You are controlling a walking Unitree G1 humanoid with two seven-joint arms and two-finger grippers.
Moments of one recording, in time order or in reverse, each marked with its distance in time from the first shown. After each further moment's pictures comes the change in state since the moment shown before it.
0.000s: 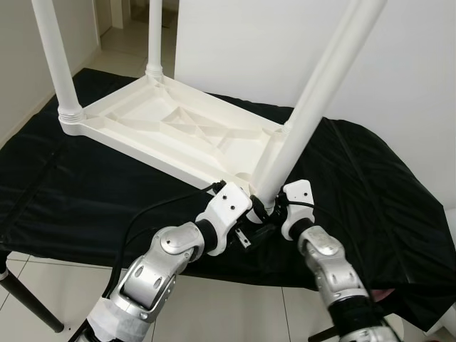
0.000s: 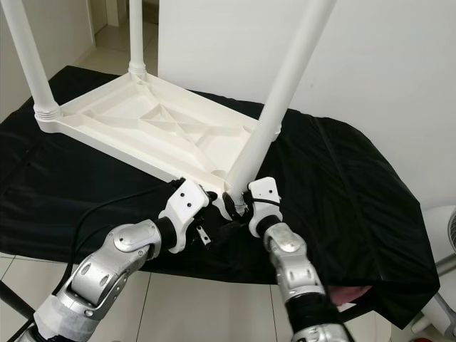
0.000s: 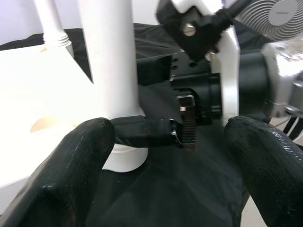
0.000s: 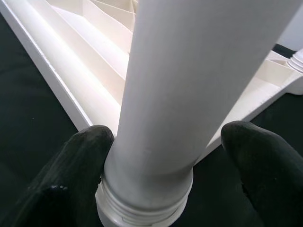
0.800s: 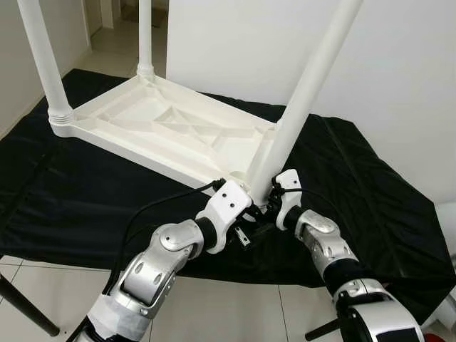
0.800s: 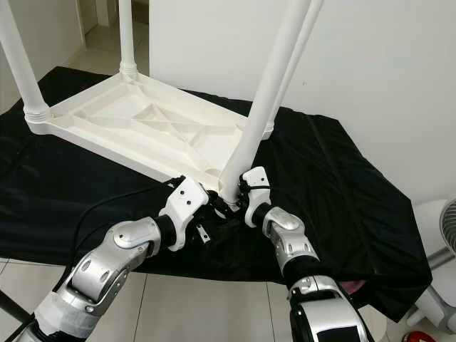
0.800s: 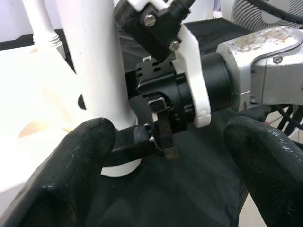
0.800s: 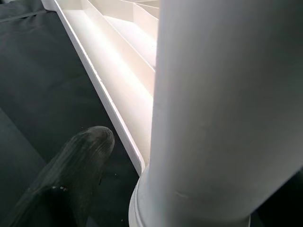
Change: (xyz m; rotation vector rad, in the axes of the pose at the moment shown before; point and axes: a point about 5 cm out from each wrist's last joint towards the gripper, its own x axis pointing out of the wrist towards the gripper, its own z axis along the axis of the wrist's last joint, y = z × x) left arm -0.002 0.007 -0.001 0.008 0.015 0.018; right arm 0.034 0.001 -0.005 0.118 0.004 0.279
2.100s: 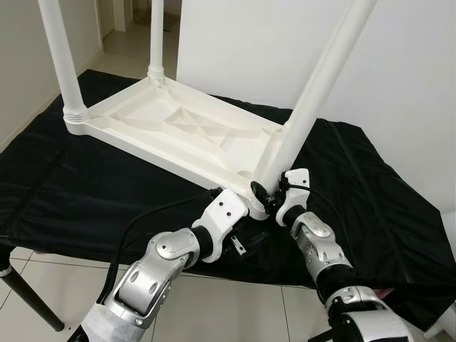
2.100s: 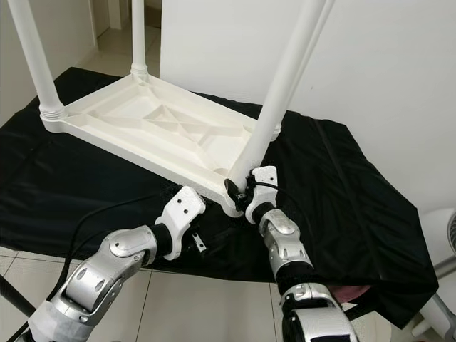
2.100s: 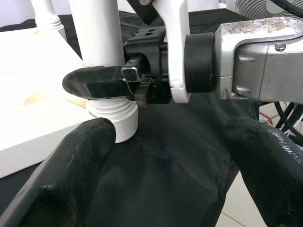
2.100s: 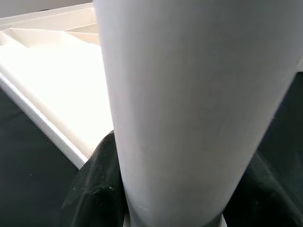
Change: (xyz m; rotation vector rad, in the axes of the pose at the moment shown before) left arm -0.006 -0.009 -0.009 -0.023 0.034 -0.015; right arm -0.004 -0.003 -0.002 0.112 -0.064 -0.434
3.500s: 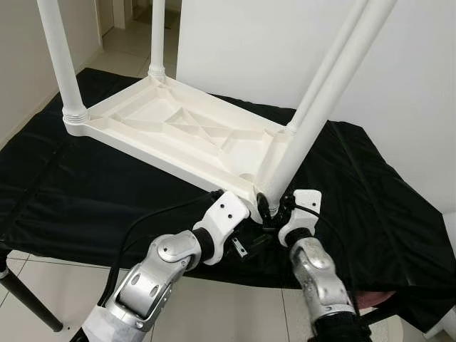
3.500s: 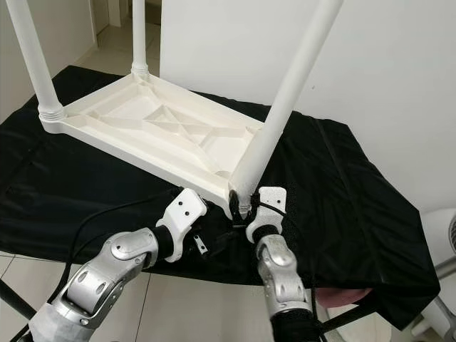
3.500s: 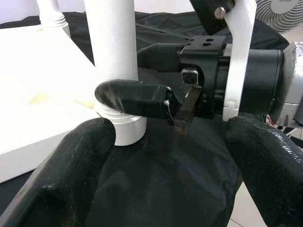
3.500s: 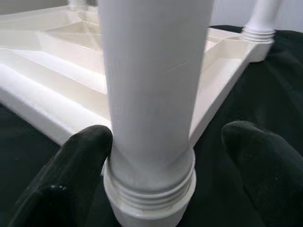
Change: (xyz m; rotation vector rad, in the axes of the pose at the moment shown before) left arm 0.001 -0.003 0.000 -0.004 -0.003 -0.009; right arm -0.049 0.006 -0.007 -0.006 -0.038 -0.089
